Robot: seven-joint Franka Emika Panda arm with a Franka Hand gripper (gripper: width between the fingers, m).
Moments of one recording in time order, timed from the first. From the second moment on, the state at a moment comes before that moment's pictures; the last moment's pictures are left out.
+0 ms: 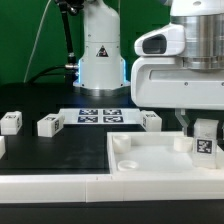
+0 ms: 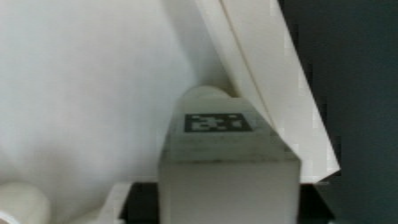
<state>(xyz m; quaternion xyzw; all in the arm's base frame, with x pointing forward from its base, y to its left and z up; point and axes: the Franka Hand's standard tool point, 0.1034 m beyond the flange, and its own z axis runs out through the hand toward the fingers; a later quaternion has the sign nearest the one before) 0.630 0.113 0.074 -0.96 0.28 0.03 0.05</state>
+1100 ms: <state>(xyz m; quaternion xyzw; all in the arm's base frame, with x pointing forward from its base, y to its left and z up) 0.625 0.114 0.074 -0.61 0.79 0.04 0.05</state>
